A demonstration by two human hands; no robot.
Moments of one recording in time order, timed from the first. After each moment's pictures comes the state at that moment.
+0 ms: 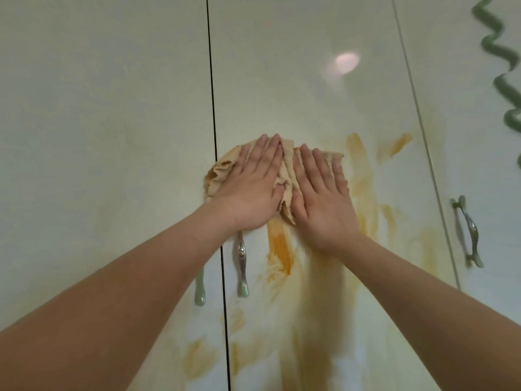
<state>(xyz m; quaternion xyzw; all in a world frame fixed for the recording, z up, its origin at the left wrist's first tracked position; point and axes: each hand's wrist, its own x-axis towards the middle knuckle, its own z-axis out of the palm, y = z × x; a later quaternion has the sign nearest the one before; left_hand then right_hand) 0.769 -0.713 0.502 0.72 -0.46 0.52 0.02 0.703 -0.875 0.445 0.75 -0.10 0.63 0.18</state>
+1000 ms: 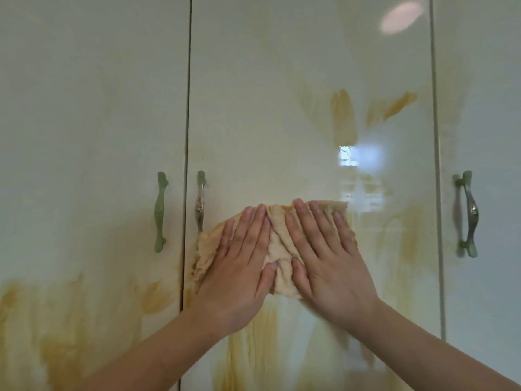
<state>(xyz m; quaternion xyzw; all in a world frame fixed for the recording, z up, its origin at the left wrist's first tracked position) 0.741 -0.752 0.298 0.74 -0.41 0.52 0.11 0.653 -0.936 0.307 0.79 0.03 0.56 0.25</state>
